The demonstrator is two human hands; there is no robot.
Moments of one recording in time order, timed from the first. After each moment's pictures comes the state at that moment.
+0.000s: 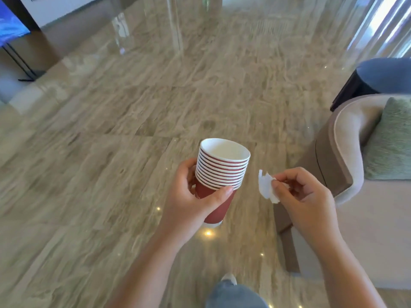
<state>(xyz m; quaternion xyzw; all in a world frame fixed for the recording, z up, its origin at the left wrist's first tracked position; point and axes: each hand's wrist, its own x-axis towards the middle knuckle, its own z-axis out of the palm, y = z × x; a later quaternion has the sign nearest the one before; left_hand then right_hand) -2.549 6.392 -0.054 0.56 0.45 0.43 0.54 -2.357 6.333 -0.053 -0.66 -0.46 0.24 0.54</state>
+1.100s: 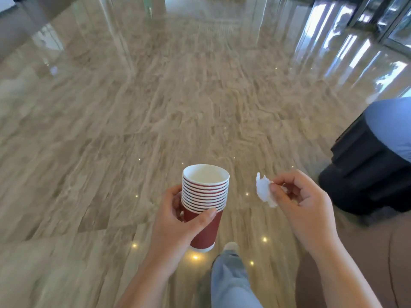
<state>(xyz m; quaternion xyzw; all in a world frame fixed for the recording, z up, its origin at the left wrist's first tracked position) -2.355 7.073 -0.091 0.53 0.43 0.37 0.63 -2.164 6.981 -0.044 -0.73 -0.40 0.17 0.53</state>
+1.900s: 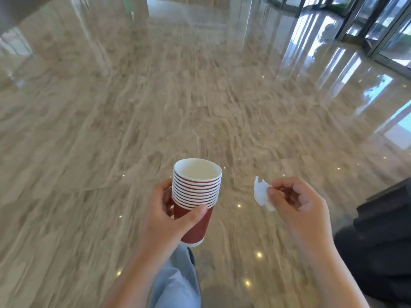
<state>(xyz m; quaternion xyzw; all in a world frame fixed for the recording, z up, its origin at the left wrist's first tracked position) -2.043 7.535 -0.083 0.56 0.41 0.37 0.62 -1.856 7.419 -0.052 -0.73 -0.35 0.16 0.56</state>
